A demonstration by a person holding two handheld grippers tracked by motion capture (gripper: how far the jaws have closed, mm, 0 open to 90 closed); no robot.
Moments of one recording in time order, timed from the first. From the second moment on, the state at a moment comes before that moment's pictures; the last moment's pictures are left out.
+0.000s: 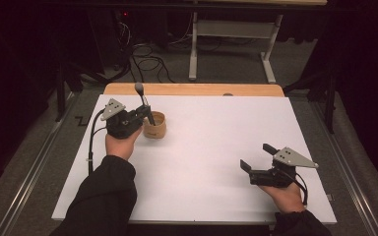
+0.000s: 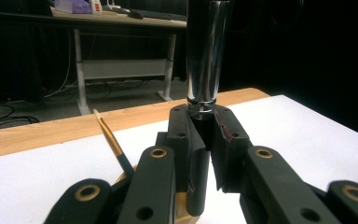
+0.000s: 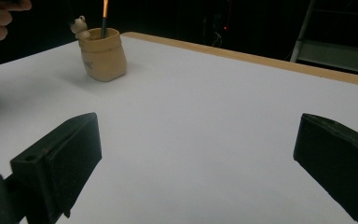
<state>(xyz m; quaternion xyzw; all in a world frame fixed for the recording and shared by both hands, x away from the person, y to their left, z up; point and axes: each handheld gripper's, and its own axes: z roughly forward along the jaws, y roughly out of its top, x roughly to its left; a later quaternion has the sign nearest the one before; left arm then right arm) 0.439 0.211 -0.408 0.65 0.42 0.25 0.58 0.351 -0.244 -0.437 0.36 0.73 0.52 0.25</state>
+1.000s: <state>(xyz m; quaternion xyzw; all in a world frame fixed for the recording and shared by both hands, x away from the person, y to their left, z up) 0.474 0.190 -0.430 0.66 0.45 0.26 0.54 0.351 -0.244 -0.439 0.36 0.74 0.52 0.24</state>
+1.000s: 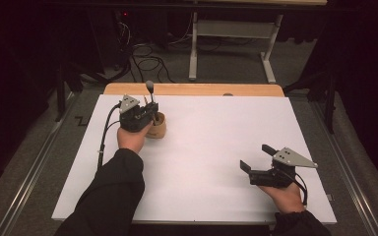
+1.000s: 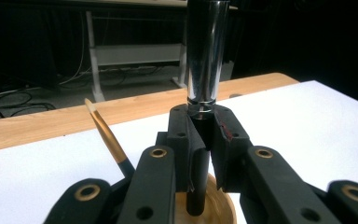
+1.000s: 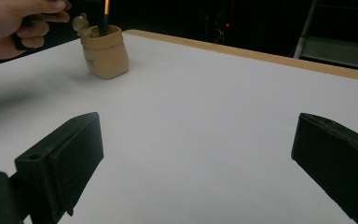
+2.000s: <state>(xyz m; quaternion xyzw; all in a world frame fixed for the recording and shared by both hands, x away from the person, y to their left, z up) 0.476 0.179 -0.440 0.70 0.44 0.25 0.50 0.352 -0.242 -0.441 0.36 0.74 0.51 0.23</state>
